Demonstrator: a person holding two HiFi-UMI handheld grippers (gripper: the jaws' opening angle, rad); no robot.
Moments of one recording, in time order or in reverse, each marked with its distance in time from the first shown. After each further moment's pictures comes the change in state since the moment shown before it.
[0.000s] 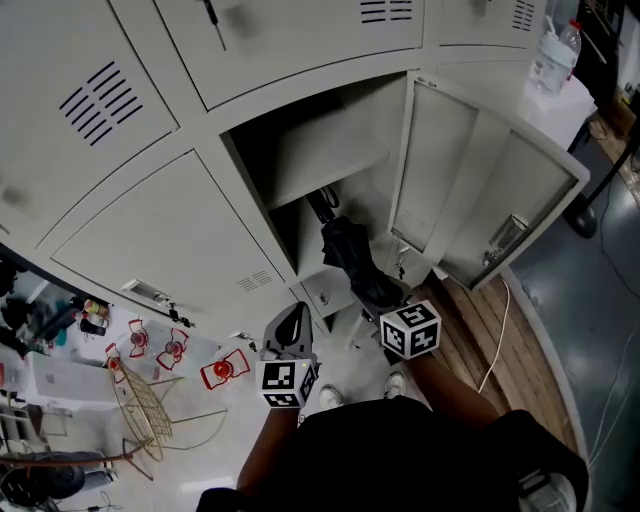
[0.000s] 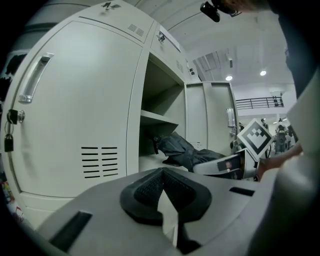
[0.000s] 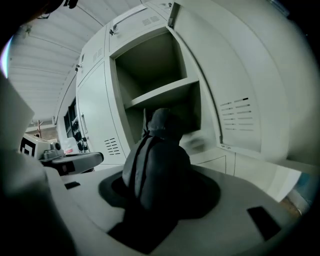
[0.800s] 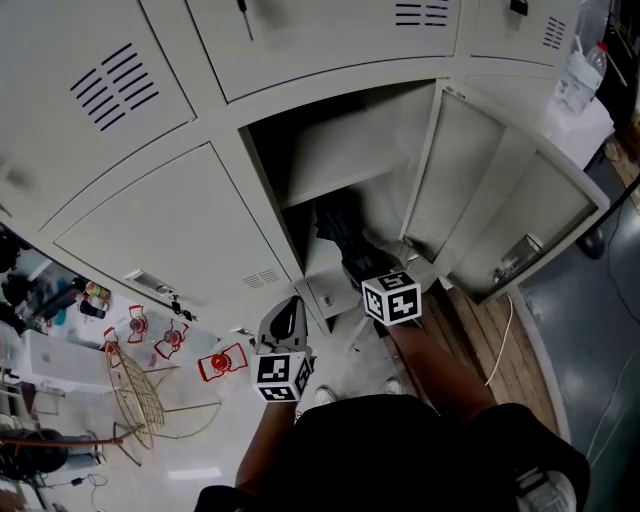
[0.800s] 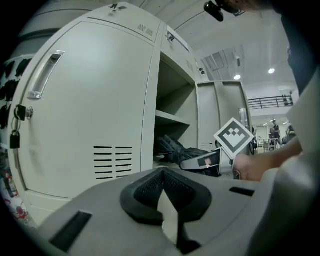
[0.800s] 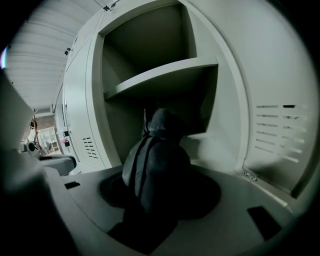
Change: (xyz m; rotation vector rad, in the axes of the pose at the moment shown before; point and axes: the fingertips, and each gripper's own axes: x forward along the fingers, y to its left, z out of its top) left arm 0.008 0.028 0.002 -0.030 -0.020 0.090; right arm 0.079 -0.019 0.026 -0.088 0.079 -0.024
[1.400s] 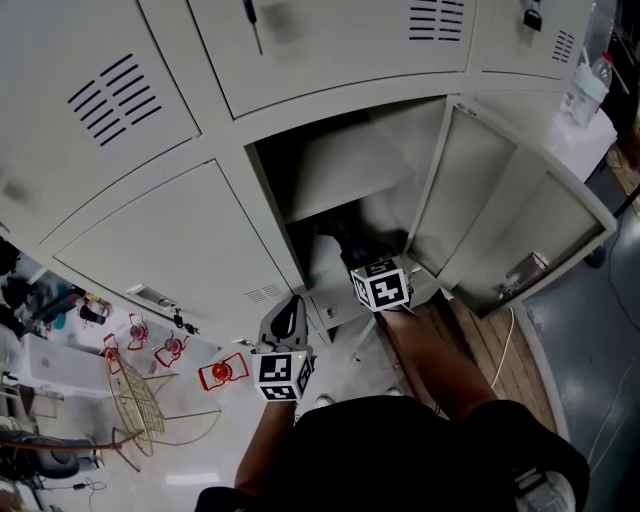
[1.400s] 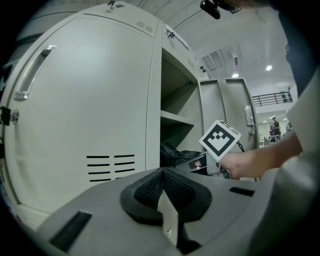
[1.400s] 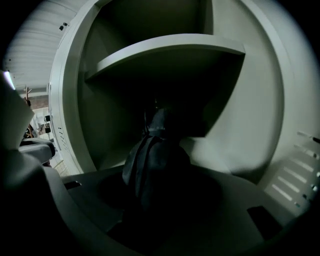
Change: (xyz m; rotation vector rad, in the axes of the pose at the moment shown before) left arm 0.024 0.015 0.010 0.026 -0.004 0.009; right arm 0.050 -0.024 0.018 -0.139 0.094 -0.086
